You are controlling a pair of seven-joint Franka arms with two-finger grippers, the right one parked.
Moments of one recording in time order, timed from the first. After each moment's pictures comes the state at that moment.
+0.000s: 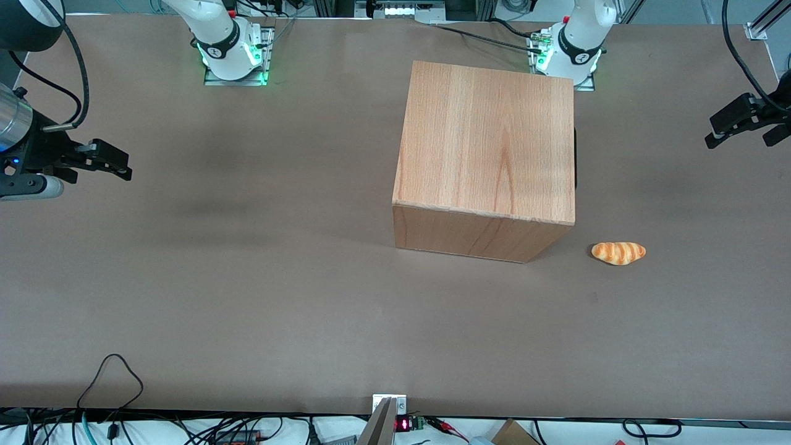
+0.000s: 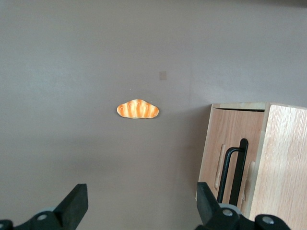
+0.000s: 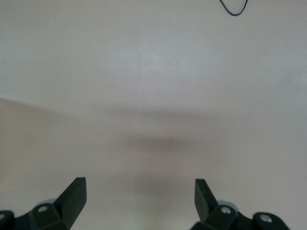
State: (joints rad) arm 0.02 -0.06 0.03 -1.58 -0.01 1.58 0.00
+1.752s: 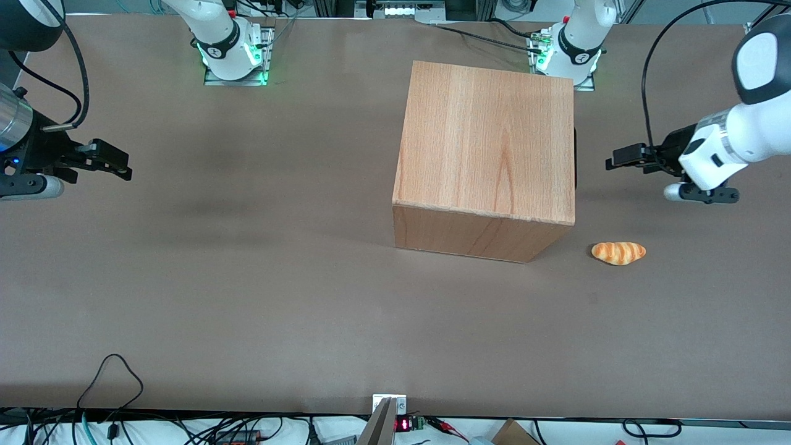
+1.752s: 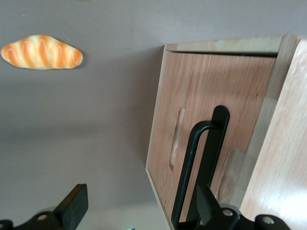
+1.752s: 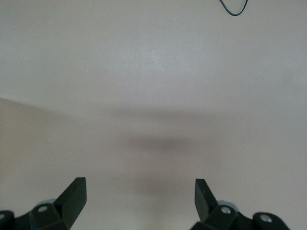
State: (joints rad) arm 0.02 0.04 -0.01 -1.88 -0.27 1.68 0.06
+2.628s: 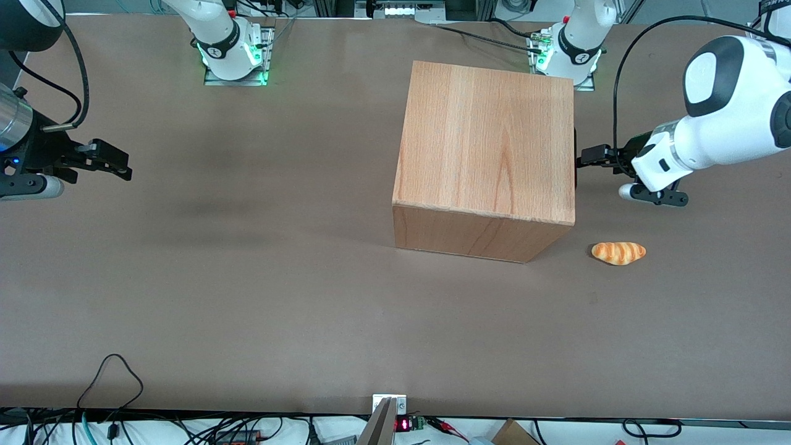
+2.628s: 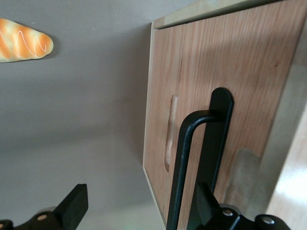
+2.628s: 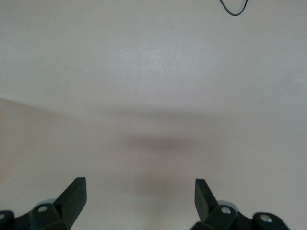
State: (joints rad) arm 0.02 0.03 -0.07 -2.00 -0.27 1.76 0.09
